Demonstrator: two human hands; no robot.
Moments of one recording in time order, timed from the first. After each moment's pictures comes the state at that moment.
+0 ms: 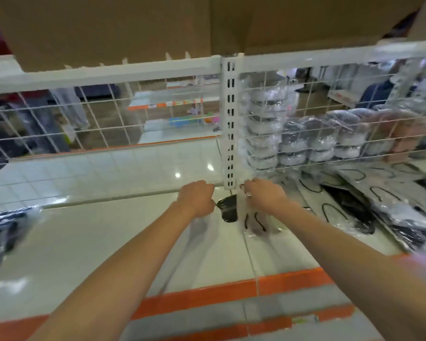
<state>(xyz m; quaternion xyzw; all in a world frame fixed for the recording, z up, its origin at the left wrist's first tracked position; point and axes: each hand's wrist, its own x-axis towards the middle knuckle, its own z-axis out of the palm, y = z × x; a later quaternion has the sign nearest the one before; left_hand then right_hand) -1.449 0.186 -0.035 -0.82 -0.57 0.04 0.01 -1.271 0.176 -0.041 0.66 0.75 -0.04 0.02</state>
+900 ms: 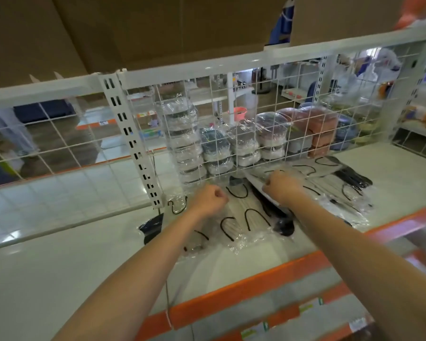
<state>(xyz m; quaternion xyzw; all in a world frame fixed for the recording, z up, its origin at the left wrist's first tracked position) -1.228 0.198 -0.050 -0.79 -0.51 -0.16 -0.31 -1.035 0.170 -0.044 0.80 0.58 -0.09 -0.09</state>
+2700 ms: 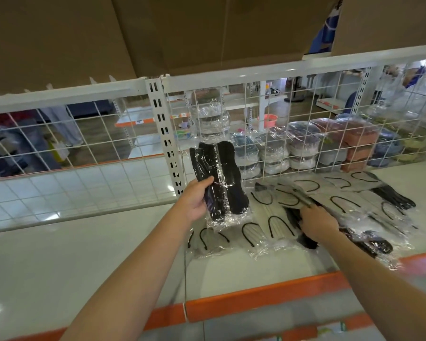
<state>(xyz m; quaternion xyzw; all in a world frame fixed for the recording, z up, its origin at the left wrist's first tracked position) -1.285 0.198 -0.024 -0.36 -0.46 -0.44 -0.69 -1.012 0.153 -0.106 0.79 0.61 -0.06 0.03</state>
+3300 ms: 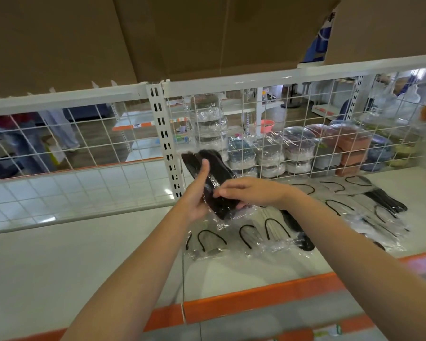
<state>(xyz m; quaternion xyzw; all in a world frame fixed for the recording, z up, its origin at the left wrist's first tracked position) -1.286 0.196 -0.021 -0.36 -0.37 -0.42 -0.75 -1.126 0.149 0.027 0.46 0.74 -0.46 -0.19</state>
